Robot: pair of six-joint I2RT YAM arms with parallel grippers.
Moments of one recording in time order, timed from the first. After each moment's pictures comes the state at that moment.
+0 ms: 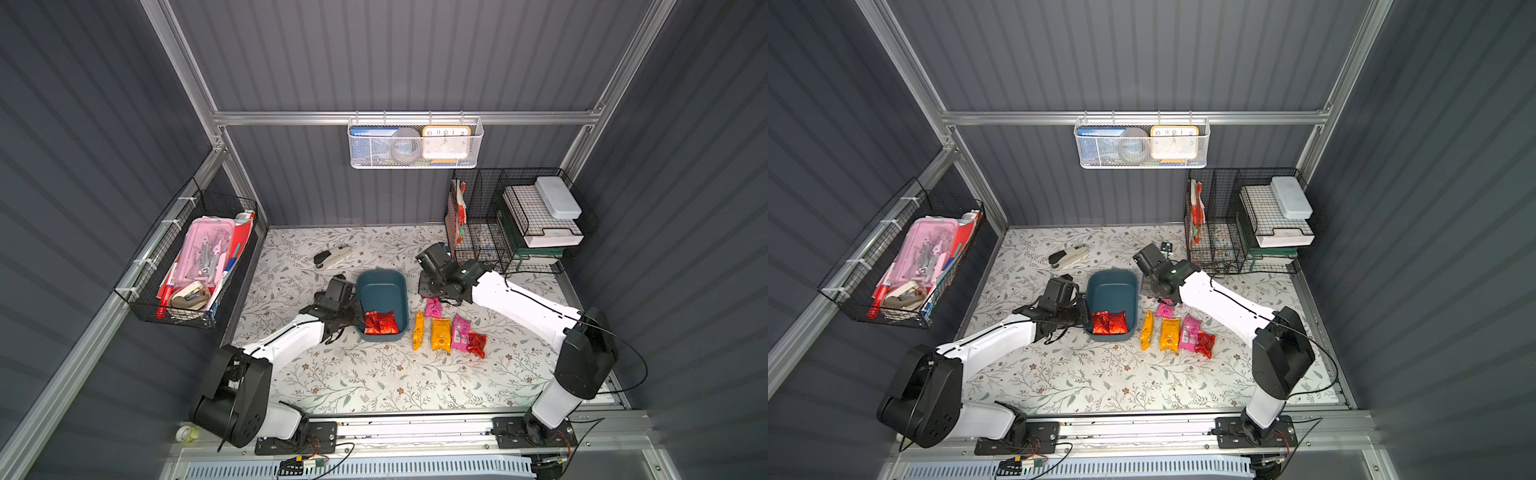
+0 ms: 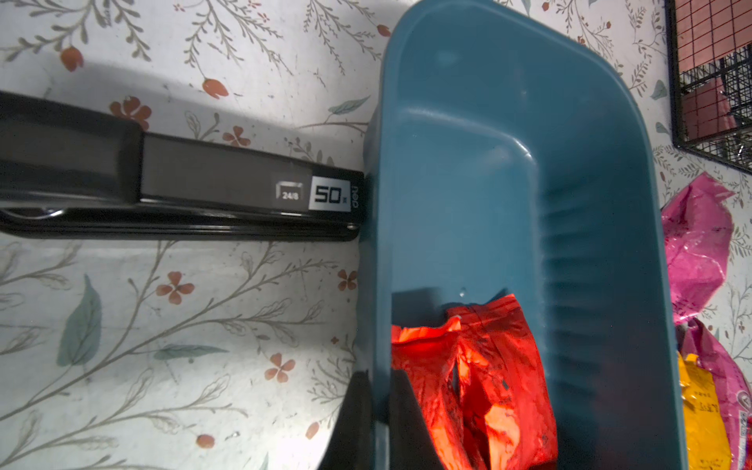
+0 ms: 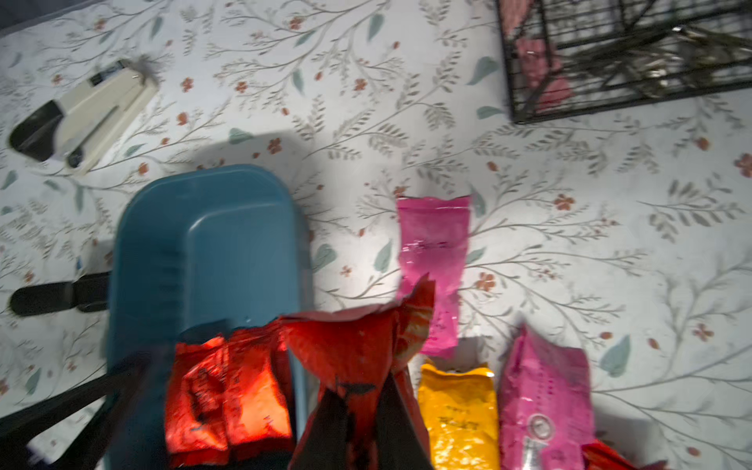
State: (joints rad) left arm -0.43 1.41 0.74 -0.24 0.04 -0.51; right arm 0.67 1.69 1.39 -0.74 0.28 0.76
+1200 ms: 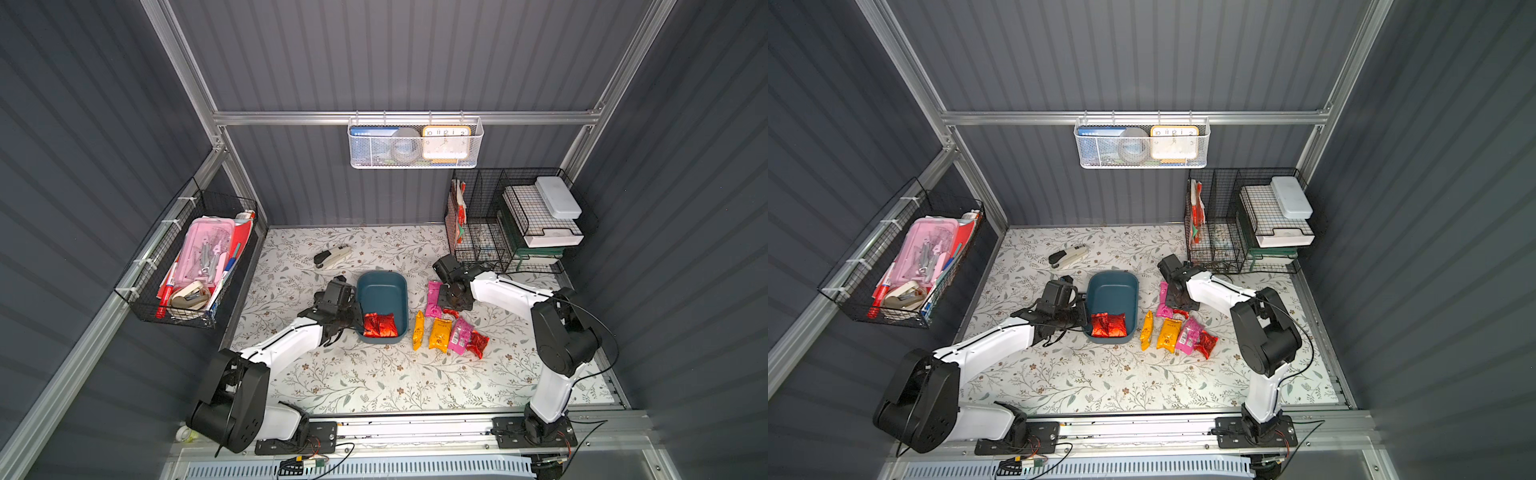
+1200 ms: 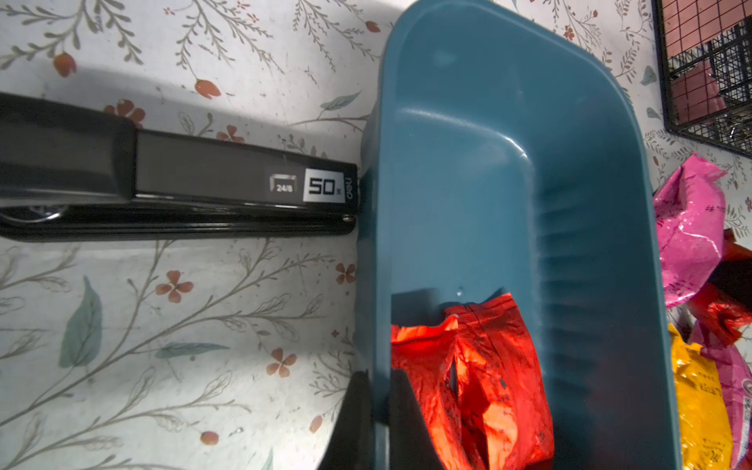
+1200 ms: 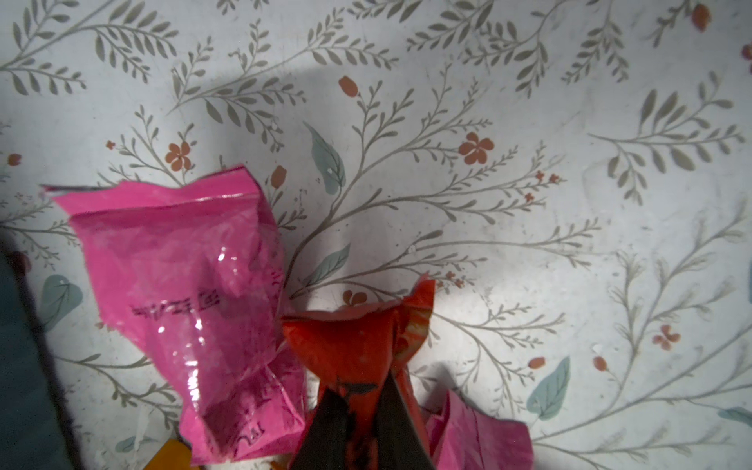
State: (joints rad) left arm -0.43 1.39 0.71 -0.22 0.06 -0.48; right arm 0.52 1.84 1.25 -0.68 0.22 0.70
